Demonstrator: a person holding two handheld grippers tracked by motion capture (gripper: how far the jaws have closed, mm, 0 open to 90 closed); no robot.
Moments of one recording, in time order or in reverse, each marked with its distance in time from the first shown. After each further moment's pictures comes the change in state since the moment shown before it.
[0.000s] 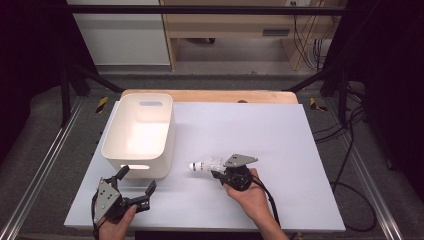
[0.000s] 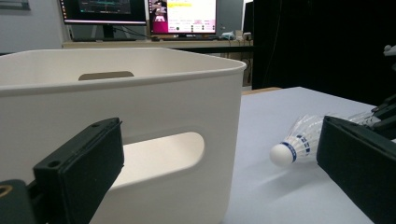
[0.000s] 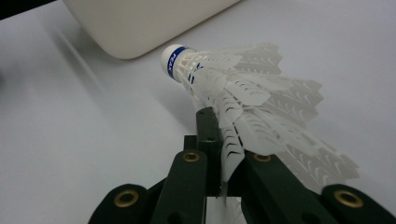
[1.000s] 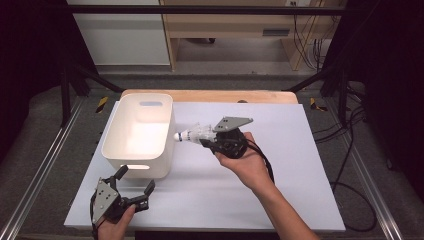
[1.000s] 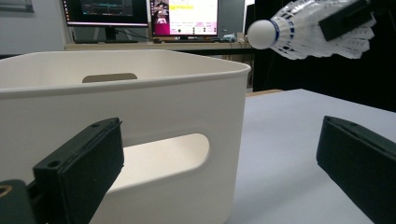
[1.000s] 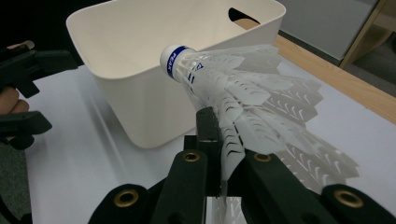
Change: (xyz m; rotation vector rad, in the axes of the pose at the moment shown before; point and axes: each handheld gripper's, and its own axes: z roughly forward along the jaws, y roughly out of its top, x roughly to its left) left arm 0.002 0.000 -0.001 -0.007 0.007 0.000; right arm 0.010 0.126 -0.035 -0.047 0.027 -0.139
